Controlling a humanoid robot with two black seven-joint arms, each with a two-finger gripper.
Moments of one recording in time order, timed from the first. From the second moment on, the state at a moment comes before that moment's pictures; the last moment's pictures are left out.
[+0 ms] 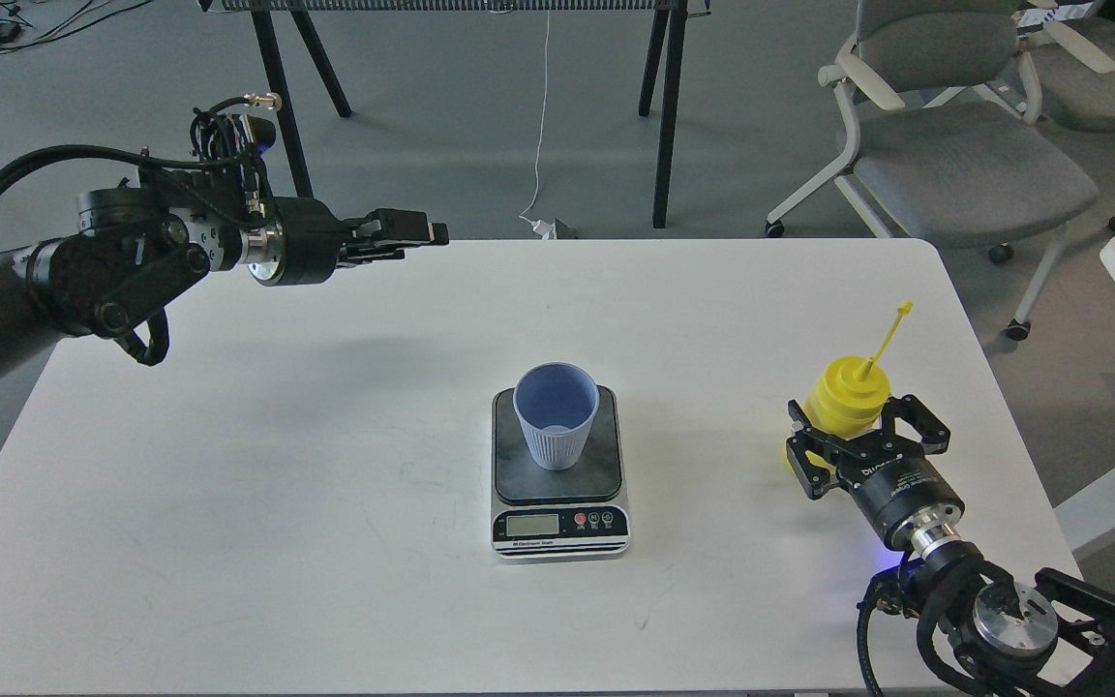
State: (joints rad) left arm -1.18 0.37 0.01 -0.56 1.07 -0.49 -0.49; right arm 0.26 -0.47 0.54 1.13 0.73 0.49 0.30
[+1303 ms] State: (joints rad) left arm -1.18 0.36 0.01 -0.56 1.07 -0.49 -0.49; right arm 0.00 -0.58 0.67 1.33 0.62 0.49 0.30
